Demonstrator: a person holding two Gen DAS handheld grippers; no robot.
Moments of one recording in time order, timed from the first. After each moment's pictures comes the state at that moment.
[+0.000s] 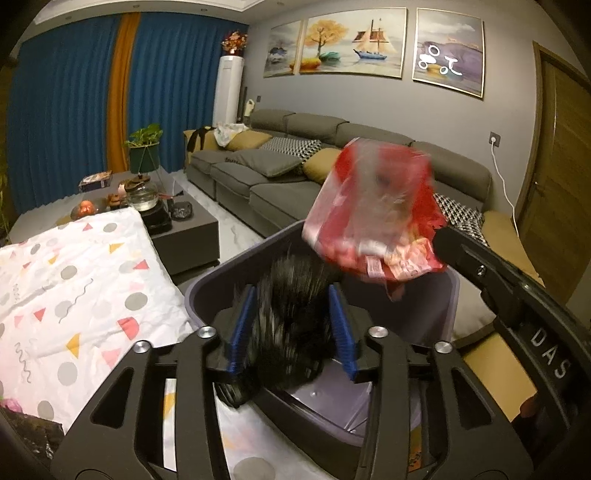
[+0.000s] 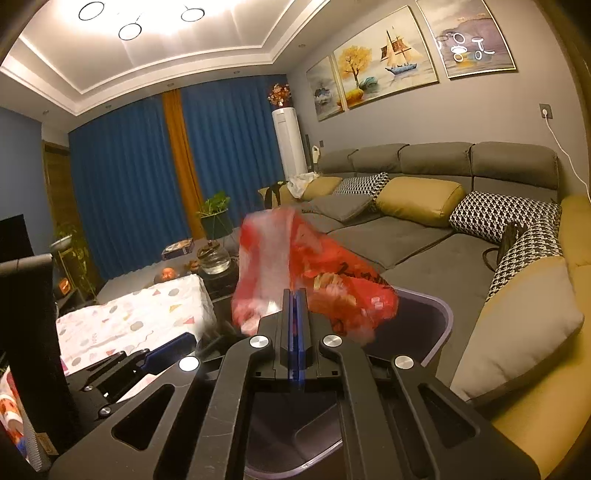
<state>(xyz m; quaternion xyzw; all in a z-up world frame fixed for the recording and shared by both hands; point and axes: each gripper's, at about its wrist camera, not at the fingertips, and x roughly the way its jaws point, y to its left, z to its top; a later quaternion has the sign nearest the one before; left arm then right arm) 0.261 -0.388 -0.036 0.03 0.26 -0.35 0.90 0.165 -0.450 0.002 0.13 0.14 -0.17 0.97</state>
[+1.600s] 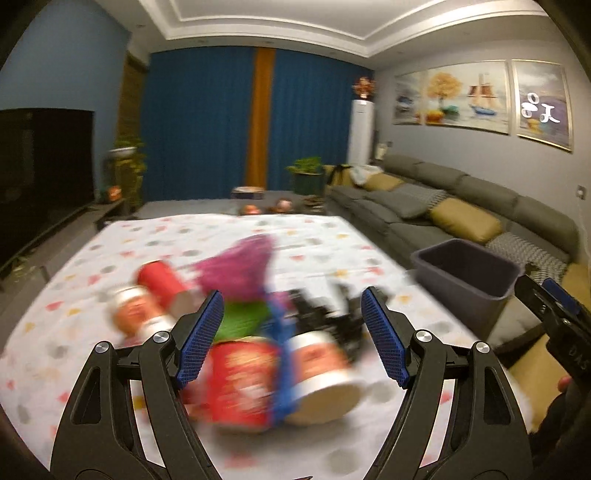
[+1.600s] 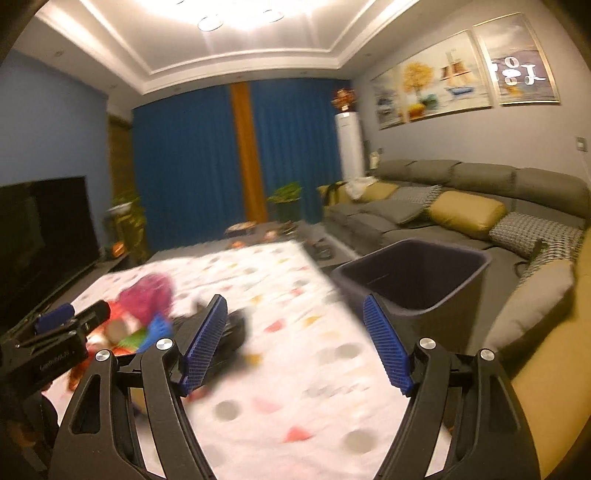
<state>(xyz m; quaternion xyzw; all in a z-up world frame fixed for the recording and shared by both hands) 0.097 -0.076 -0.006 -0.01 0.20 -0.09 0.98 0.051 -0.266 0.002 0.07 0.15 -0.05 0.98</state>
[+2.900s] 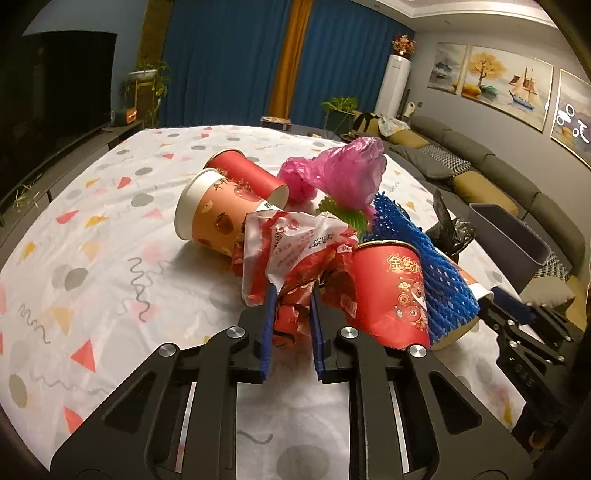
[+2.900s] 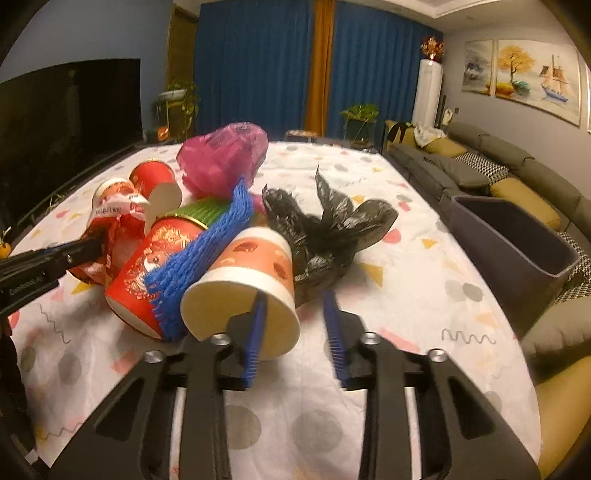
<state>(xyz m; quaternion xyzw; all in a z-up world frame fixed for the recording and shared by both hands) 0.132 0.022 -0.076 -0.07 0.33 -0.08 0.94 0.119 -0.153 -0.080 -0.04 0.32 0.04 0.95</state>
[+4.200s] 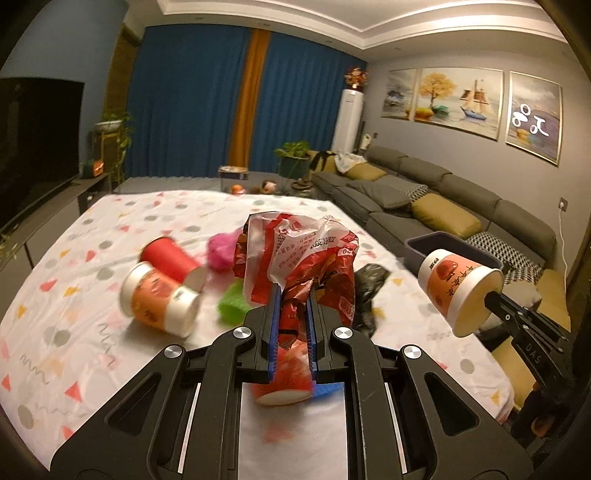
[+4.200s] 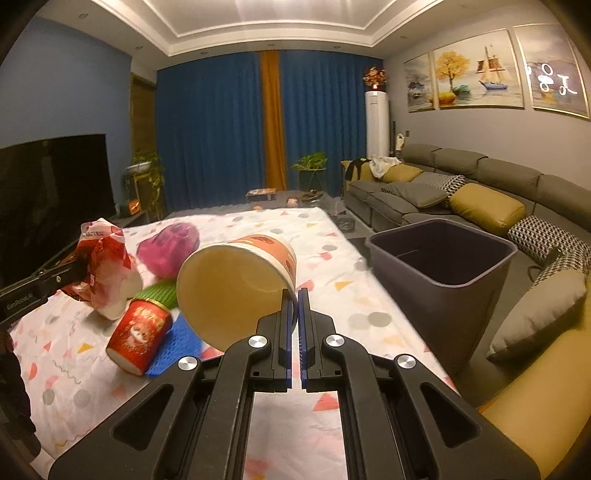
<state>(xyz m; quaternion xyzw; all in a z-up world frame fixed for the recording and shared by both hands) 0.100 -0.043 -0.002 -0.05 0.23 -0.15 0.96 0.057 -0.246 -0.019 0.03 0.20 -0.03 0.98</state>
